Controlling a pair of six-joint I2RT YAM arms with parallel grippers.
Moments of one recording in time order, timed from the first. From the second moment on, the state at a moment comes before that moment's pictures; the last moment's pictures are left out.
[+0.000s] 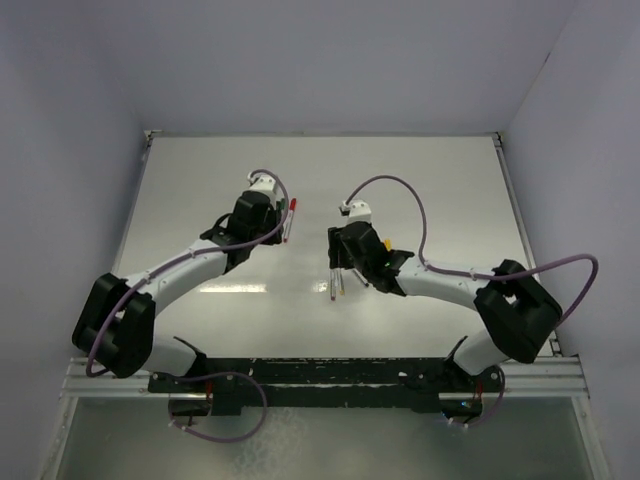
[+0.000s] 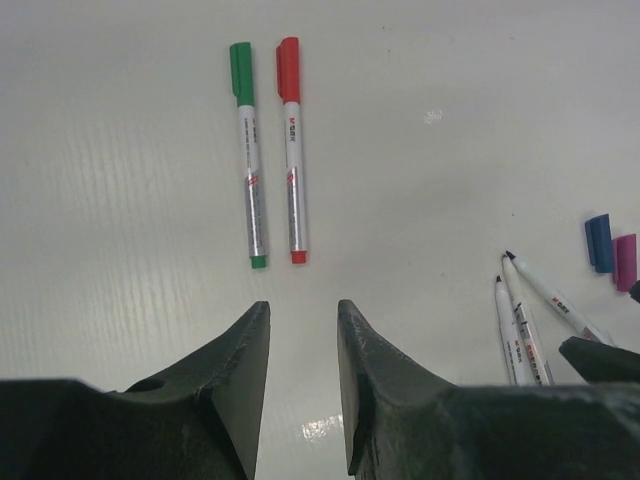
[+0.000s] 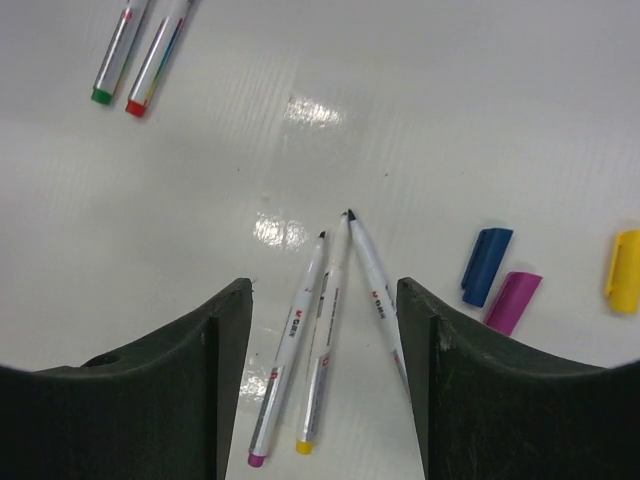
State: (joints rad) left arm -0.52 1.41 0.85 -0.08 -0.18 -0.33; right arm 0.81 1.49 0.78 0.09 0.37 0.44
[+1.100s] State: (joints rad) left arm -0.52 1.34 0.67 -0.05 -0.10 -0.37; right arm 0.92 1.69 0.87 -0.03 0.37 0.56
